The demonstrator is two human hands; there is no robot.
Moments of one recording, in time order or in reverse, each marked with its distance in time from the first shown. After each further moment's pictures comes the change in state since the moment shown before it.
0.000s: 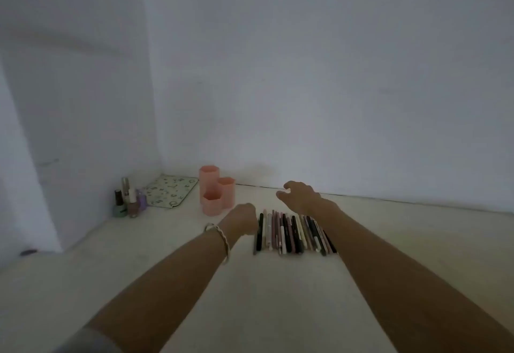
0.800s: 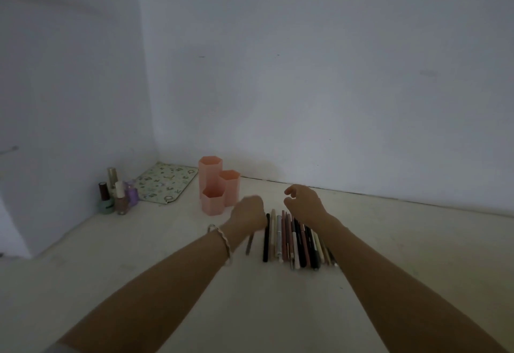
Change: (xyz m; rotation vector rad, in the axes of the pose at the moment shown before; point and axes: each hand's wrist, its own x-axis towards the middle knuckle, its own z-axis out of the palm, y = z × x) left_hand 0.073 -0.012 0.022 -0.070 0.080 0.033; right_hand 0.067 0.017 0.060 0.154 0.090 -0.003
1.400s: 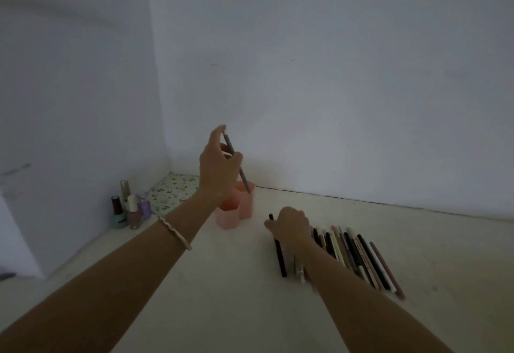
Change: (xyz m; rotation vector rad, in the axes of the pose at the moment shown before) left_hand 0.025 -0.053 -0.109 -0.798 0.694 0.150; right_hand 0.018 -0.038 0.072 -0.127 -0.004 0.039
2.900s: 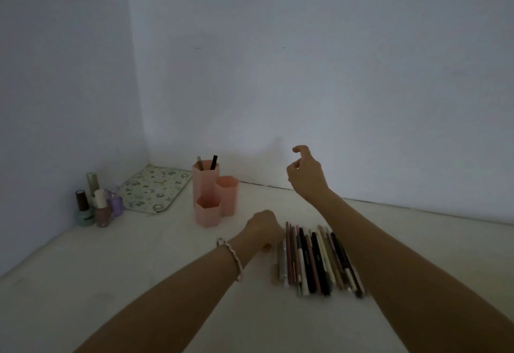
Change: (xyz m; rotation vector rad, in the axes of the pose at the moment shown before) left_hand -0.079 -0.051 0.123 0.634 -0.821 -0.347; right_hand 0.061 0.026 -0.083 0.432 0.249 -0.170
